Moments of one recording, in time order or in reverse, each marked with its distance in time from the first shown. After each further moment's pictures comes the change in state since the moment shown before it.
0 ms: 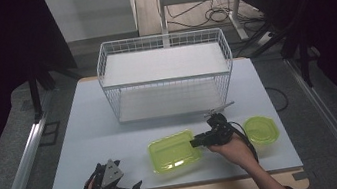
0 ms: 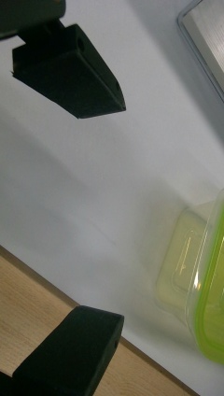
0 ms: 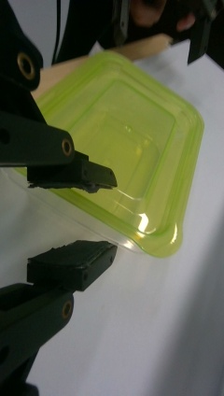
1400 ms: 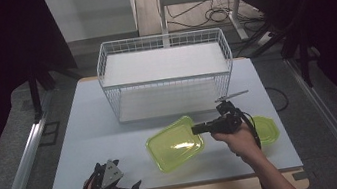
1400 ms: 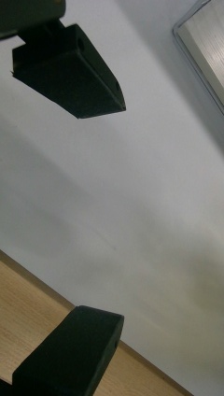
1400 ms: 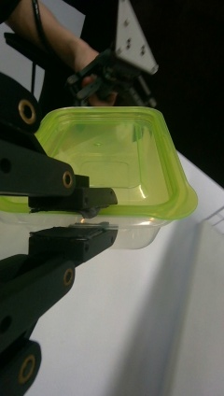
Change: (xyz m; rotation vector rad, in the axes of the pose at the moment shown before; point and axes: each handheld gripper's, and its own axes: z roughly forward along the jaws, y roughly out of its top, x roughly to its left) left arm 0.000 0.000 -0.002 -0.002 0.026 0.019; right arm 0.011 0.024 -0.050 -0.174 0.165 0.064
